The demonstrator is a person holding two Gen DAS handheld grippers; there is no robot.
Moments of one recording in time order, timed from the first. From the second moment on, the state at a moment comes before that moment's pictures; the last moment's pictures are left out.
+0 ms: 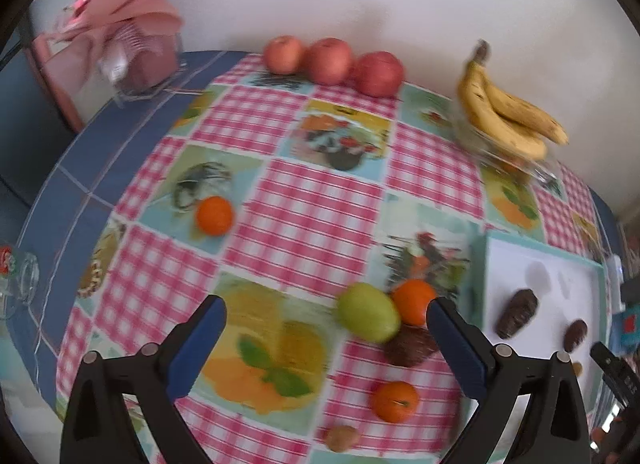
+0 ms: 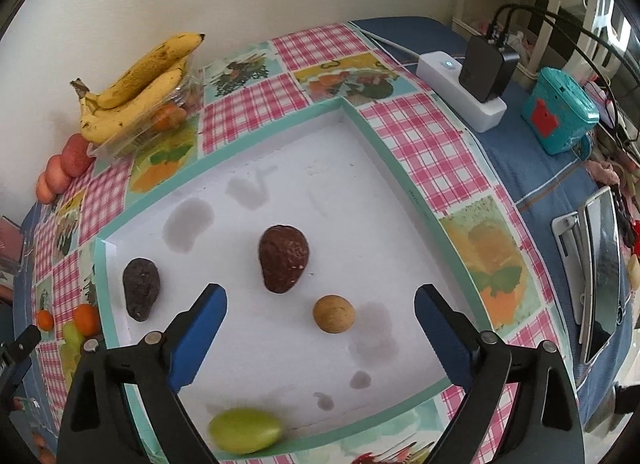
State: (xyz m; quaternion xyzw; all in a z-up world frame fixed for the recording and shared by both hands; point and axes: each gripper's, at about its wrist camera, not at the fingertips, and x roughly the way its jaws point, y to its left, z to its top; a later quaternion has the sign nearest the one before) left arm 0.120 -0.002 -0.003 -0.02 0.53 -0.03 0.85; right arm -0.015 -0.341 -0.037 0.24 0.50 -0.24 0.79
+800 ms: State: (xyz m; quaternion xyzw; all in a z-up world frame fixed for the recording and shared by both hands) left arm 0.130 0.068 0.006 -0.07 0.51 0.02 0.86; right arm 0.037 -0.241 -0.016 0.18 0.49 -0.10 0.85
